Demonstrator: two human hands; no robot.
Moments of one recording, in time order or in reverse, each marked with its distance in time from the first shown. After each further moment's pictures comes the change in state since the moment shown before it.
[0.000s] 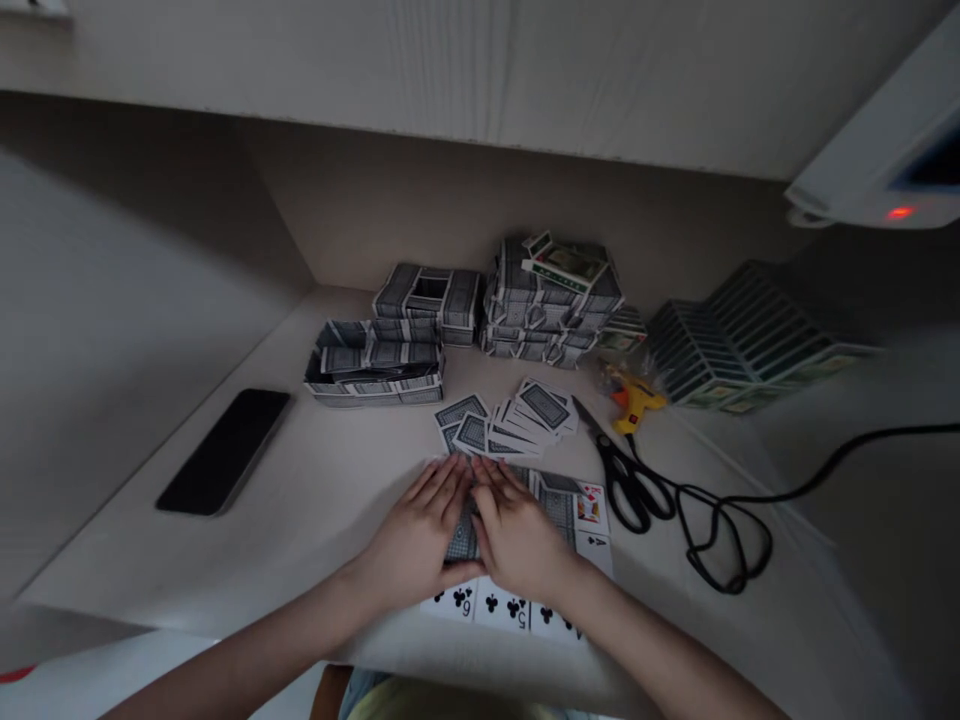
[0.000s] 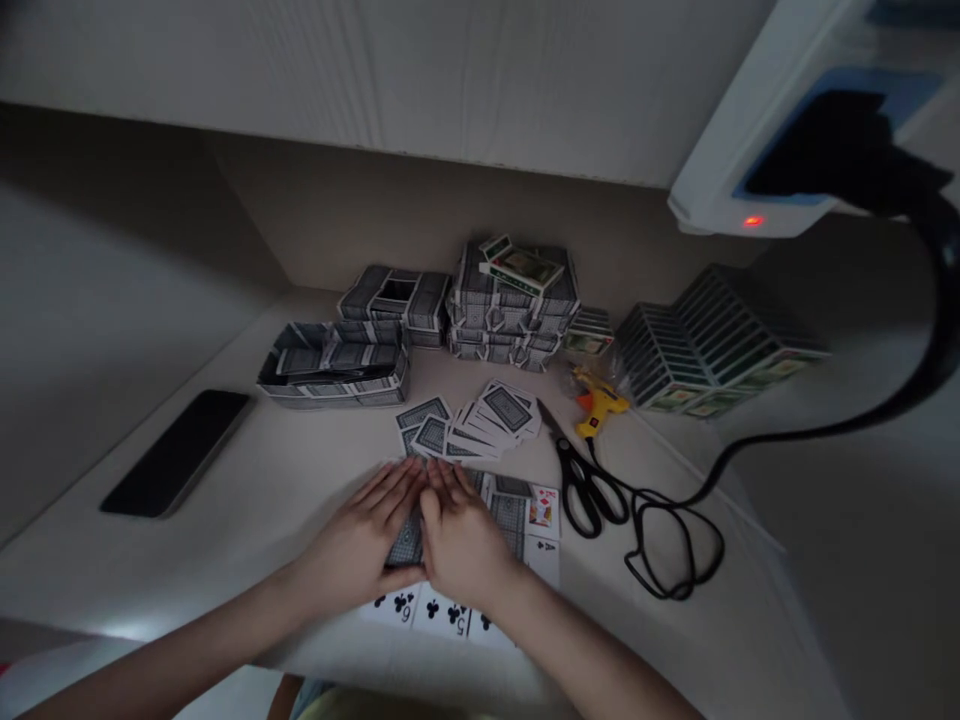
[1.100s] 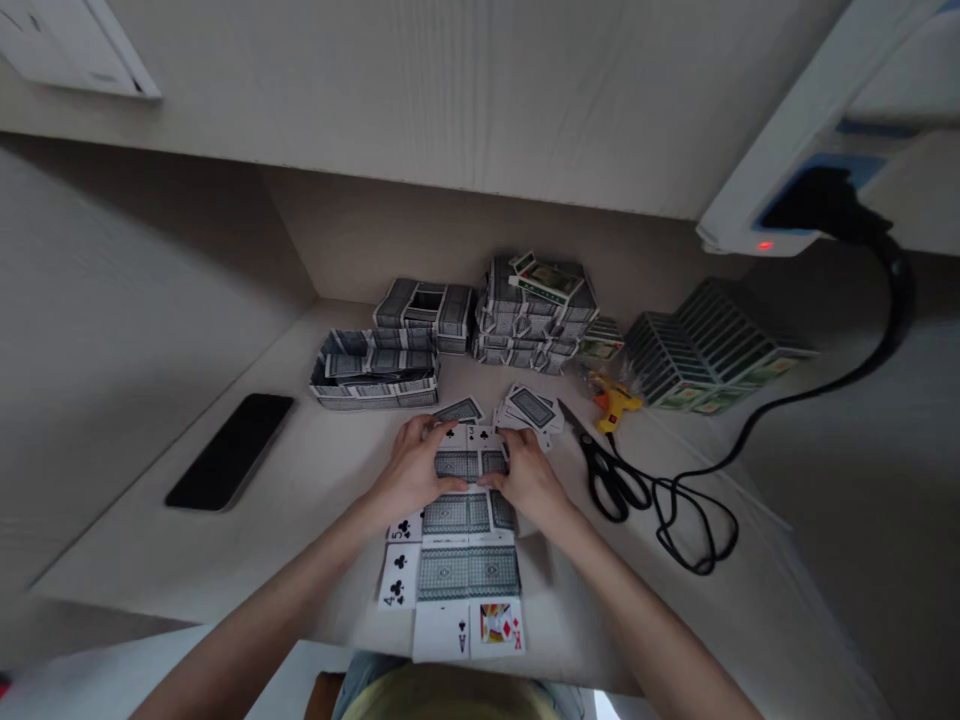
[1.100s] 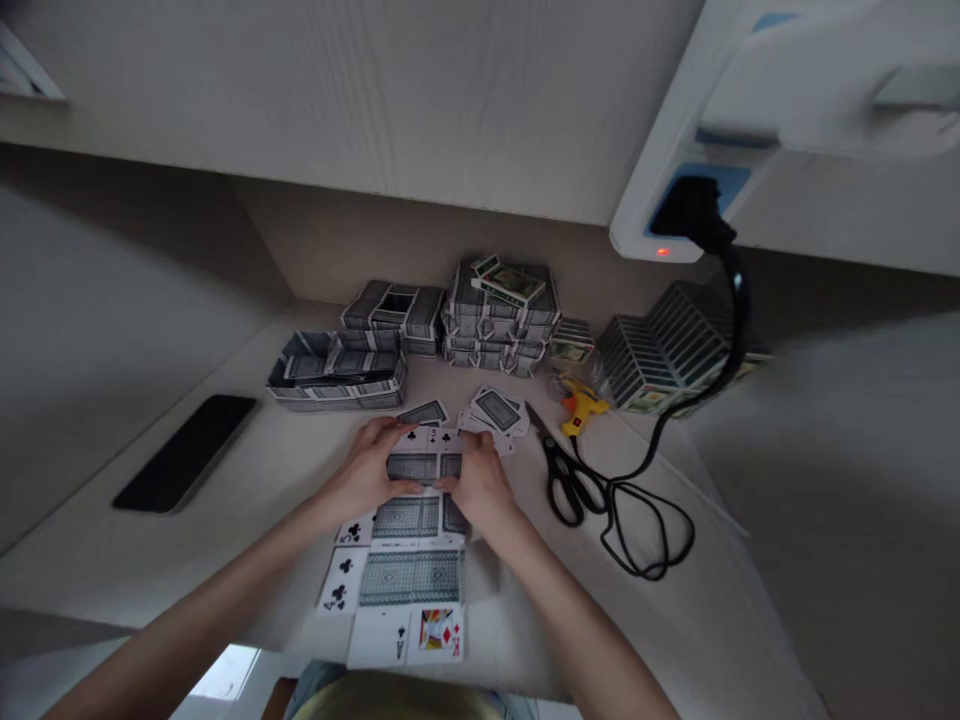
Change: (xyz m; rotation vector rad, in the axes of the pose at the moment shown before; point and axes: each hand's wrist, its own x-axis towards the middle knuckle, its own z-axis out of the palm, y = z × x) left_hand 0.034 -0.033 0.000 -0.281 0.252 -0.325; right_hand 0.022 0.043 -0.004 0.233 0.159 0.531
